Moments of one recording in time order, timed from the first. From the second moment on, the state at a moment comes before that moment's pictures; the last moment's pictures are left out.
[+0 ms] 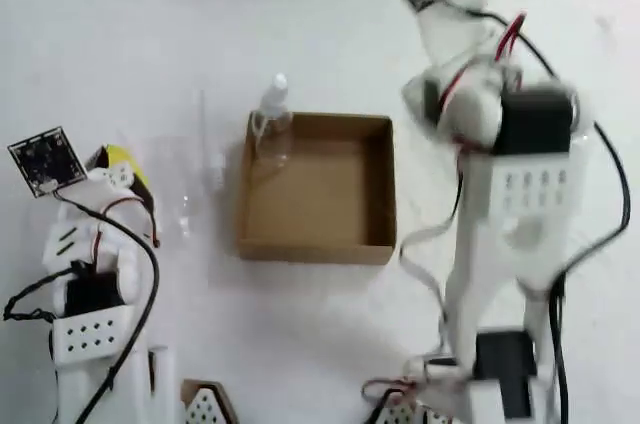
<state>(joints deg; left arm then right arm) -19.4 -63.5 74.8 23.5 13.9 -8.3 -10.2 -32.7 97.2 30.8</state>
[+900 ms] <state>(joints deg) -19.4 -63.5 74.8 23.5 13.9 -27.4 -56.6 45.3 22.2 12.4</state>
